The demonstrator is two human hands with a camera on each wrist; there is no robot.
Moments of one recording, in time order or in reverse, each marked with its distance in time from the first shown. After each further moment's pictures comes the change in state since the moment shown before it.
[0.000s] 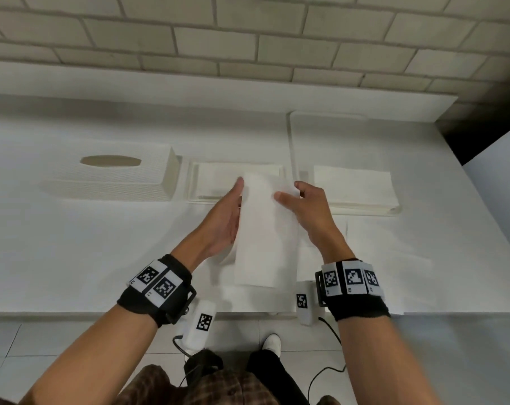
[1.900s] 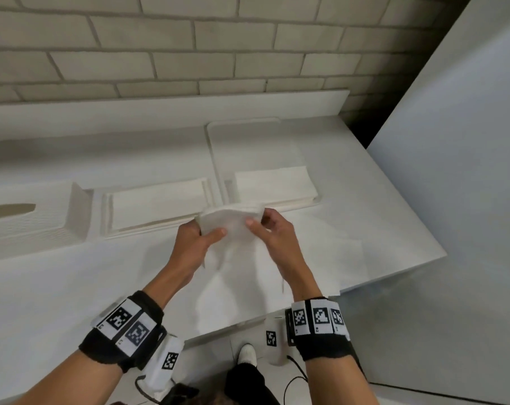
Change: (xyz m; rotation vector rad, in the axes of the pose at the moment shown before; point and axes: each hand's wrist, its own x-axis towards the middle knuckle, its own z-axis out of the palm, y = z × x) left_hand 0.034 -0.039 0.064 0.294 0.149 0.240; right_hand -0.049 0.039 -0.070 0.201 0.185 -0.073
